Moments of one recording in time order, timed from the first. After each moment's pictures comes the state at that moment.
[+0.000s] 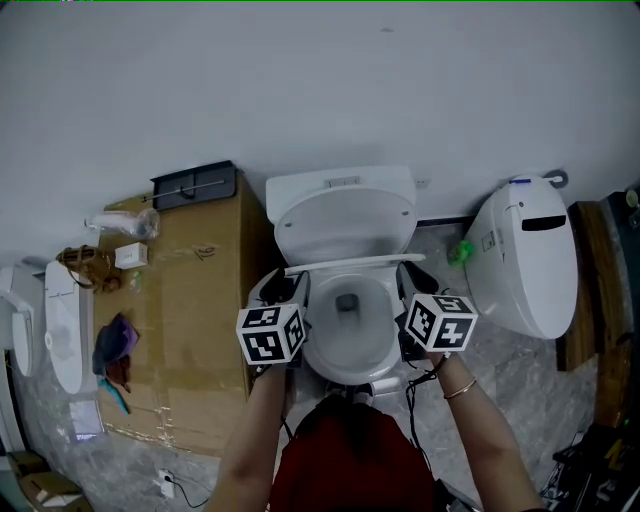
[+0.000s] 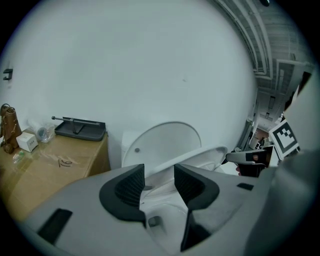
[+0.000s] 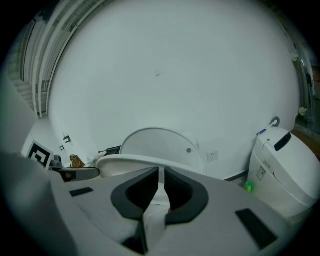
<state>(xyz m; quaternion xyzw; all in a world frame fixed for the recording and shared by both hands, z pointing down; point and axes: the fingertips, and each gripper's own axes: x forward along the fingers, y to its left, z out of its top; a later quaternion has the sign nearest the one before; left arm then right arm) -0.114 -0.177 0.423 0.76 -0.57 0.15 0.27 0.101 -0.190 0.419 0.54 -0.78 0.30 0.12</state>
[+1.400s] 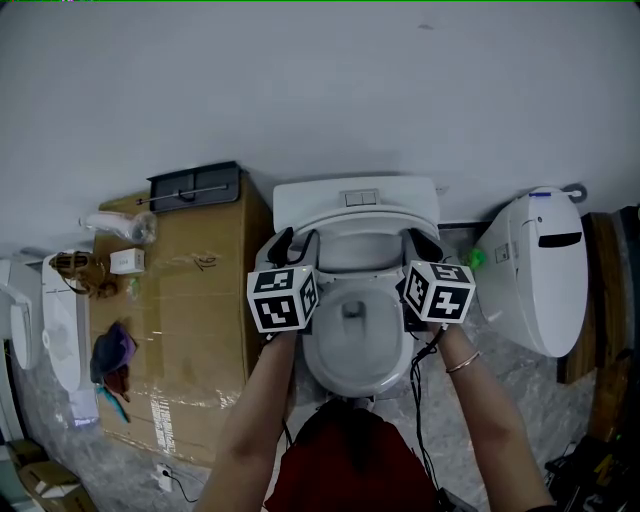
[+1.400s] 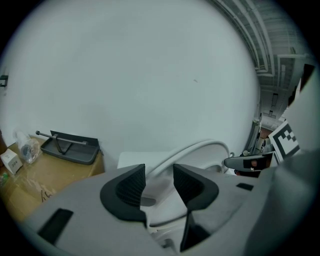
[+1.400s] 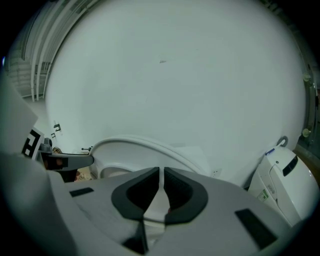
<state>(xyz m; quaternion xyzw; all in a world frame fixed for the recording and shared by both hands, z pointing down) -0.125 -0.302 0.418 0.76 -0.59 0.14 0.23 0.078 -0.313 0.430 0.56 -0.77 0.24 0.17</state>
